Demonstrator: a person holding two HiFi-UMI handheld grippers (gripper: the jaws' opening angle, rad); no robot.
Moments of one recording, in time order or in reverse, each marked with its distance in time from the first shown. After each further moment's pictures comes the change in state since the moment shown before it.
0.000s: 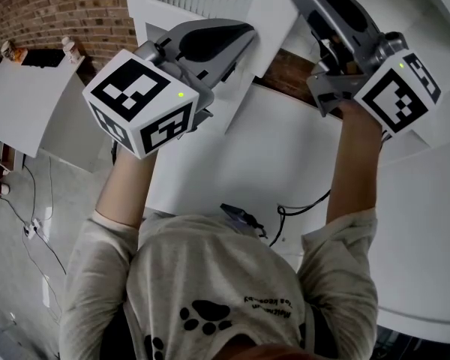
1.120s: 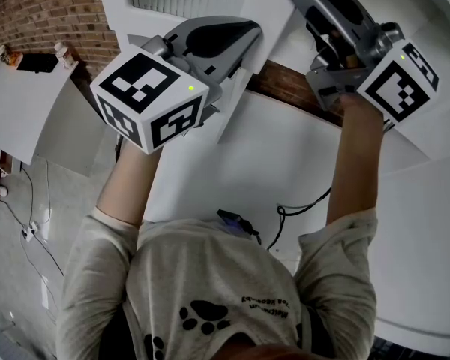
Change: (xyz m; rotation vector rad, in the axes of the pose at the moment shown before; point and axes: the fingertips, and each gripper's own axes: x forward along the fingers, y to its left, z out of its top) left arm 0.038 0.007 -0.020 0.005 0.010 -0.003; right arm -0.001 -0.027 -0.015 0.026 -0.014 0.078
